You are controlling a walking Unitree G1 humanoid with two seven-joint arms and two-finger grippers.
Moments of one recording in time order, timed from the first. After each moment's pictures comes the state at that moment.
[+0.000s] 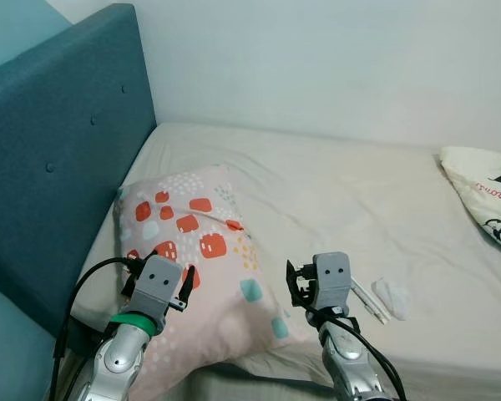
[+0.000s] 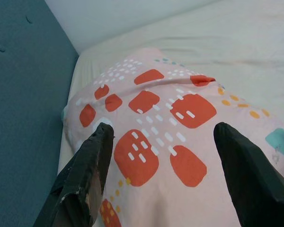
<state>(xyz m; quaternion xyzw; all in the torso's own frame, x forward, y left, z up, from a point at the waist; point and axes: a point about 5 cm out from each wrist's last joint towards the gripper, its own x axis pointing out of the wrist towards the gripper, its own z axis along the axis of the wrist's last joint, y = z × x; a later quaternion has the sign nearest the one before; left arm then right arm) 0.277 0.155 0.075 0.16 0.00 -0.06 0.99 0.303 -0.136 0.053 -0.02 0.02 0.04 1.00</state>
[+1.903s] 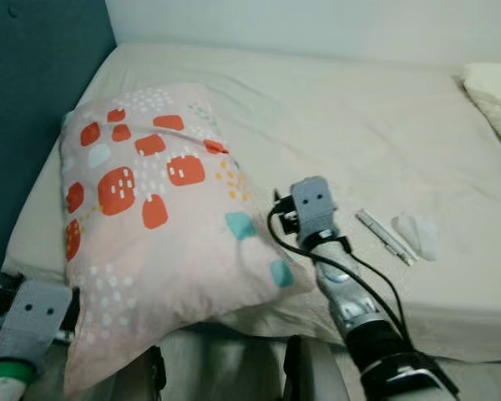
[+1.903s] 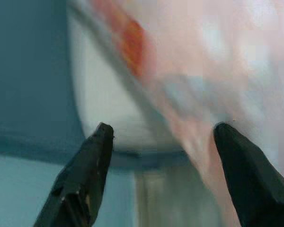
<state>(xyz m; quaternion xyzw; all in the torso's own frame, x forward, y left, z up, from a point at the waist) 0.195 0.279 0.111 0.31 0.15 0.03 0.94 0.365 -0.115 0.149 -0.18 -0.09 0.07 0.98</state>
